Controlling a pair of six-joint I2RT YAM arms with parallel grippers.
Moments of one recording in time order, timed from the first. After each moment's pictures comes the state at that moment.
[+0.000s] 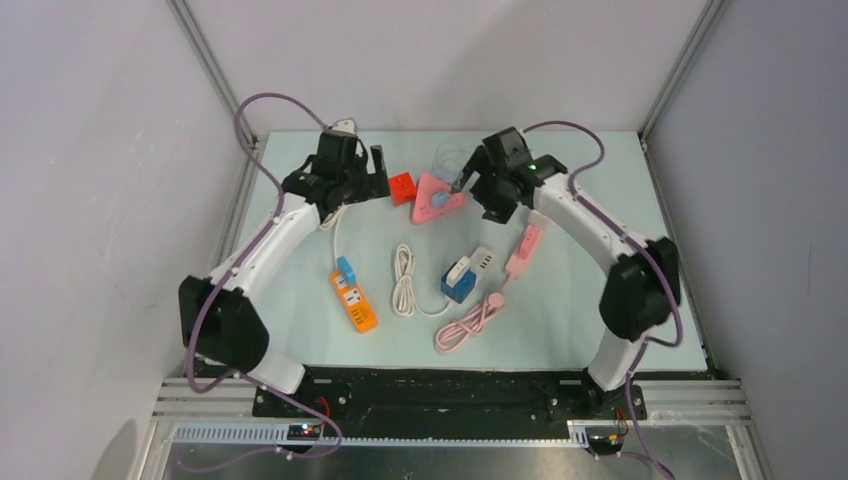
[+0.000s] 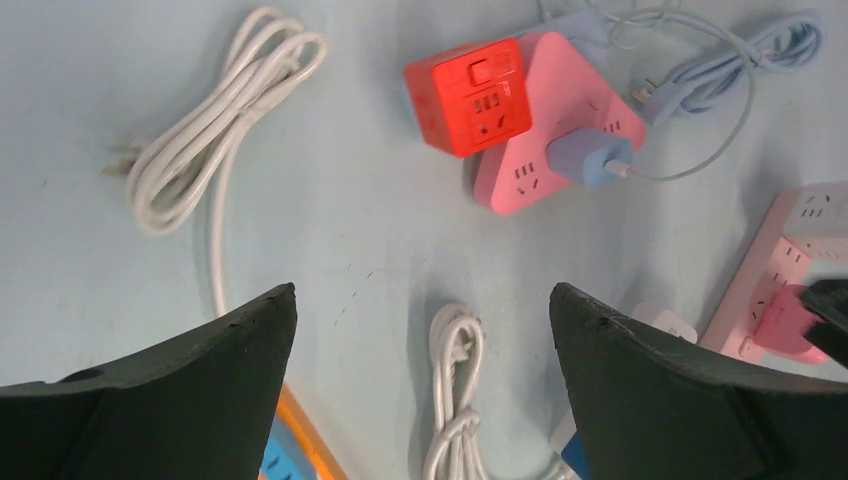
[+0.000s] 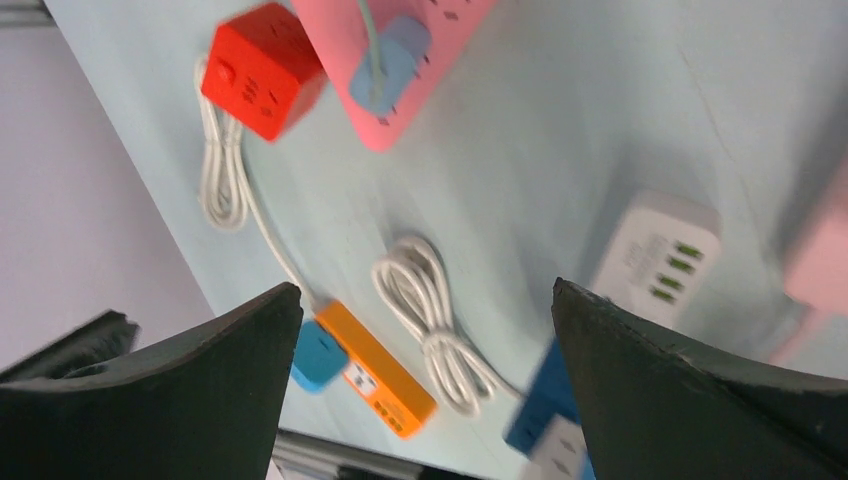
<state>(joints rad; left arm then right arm) -0.36 1.55 1.40 -0.55 -0.12 -0.40 0.52 1.82 1.65 -0.71 0.02 1.04</state>
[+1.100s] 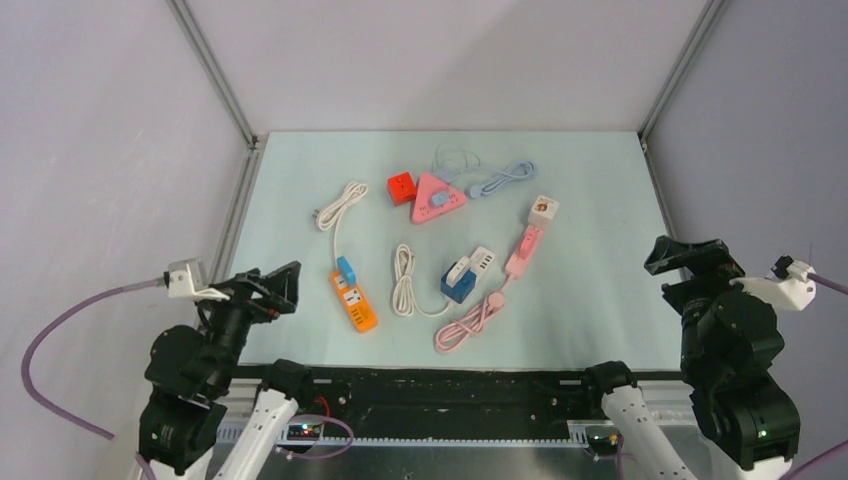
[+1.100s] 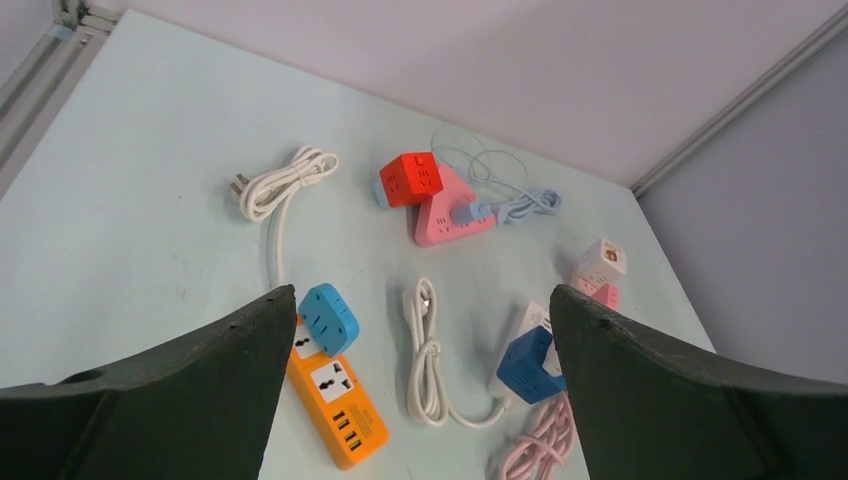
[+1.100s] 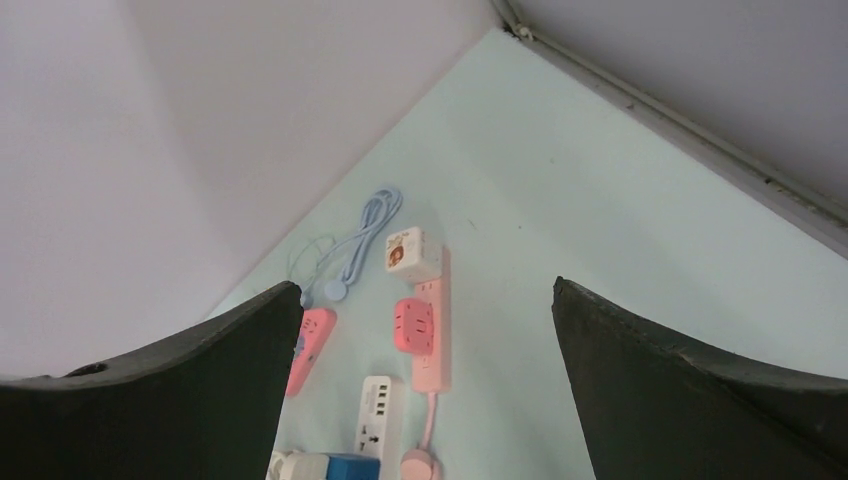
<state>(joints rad) -0.30 0.21 0.96 -0.77 -0.16 -0.47 0.21 0.44 1.26 -0.99 0.58 0.72</state>
